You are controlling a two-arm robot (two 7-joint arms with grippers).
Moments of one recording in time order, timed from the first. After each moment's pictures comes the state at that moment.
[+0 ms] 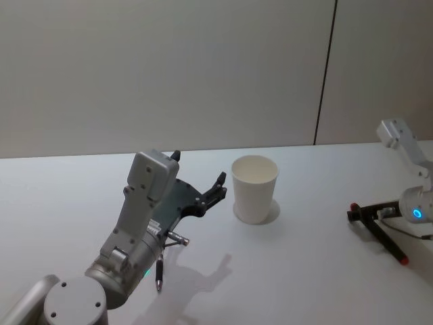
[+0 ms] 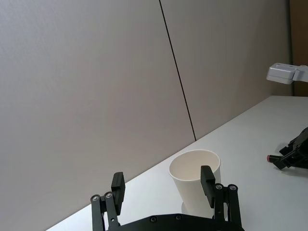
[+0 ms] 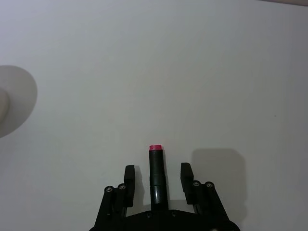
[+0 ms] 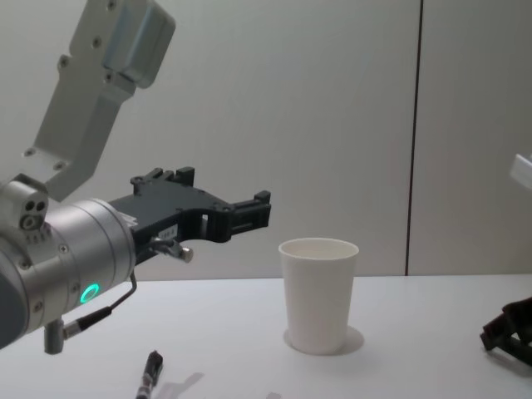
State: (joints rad) left arm -0.24 0.38 0.45 -1.63 -0.20 0.01 -0.01; right arm 0.71 0.24 -0.25 -0.93 0.07 0.81 0.43
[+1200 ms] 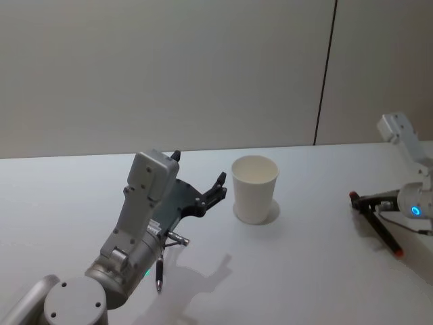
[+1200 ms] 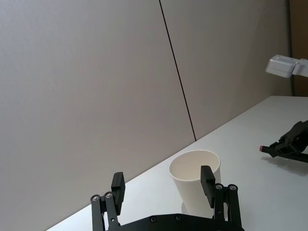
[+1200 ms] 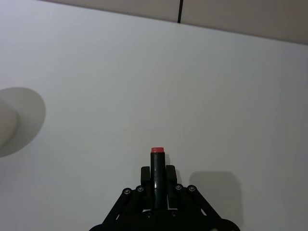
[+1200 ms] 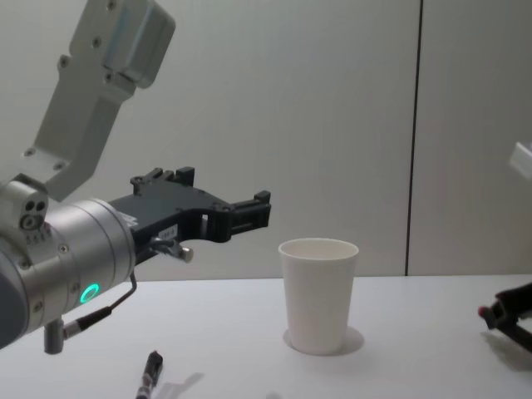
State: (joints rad) left arm -0.24 0.38 0.45 -1.63 -0.20 0.01 -0.01; right arm 0.71 0.24 -0.24 -0.93 0.08 0.70 0.42
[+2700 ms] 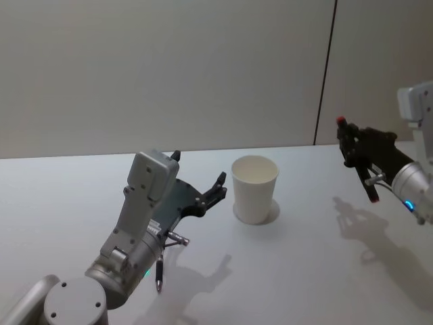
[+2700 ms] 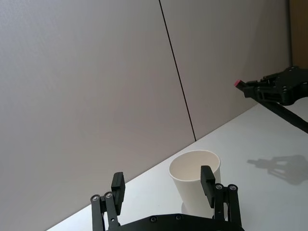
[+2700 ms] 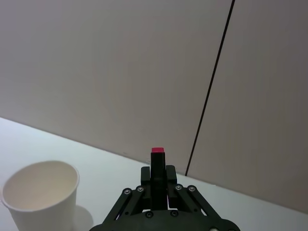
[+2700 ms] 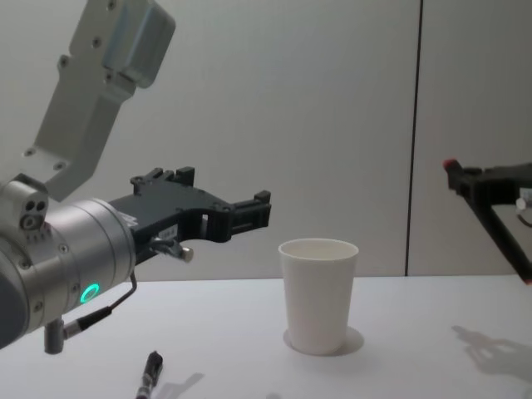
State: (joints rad) left arm -0.24 0.38 0.45 -1.63 -0.20 0.01 -0.01; right arm 0.46 0.28 -0.24 -1.30 0.18 0.12 0.26
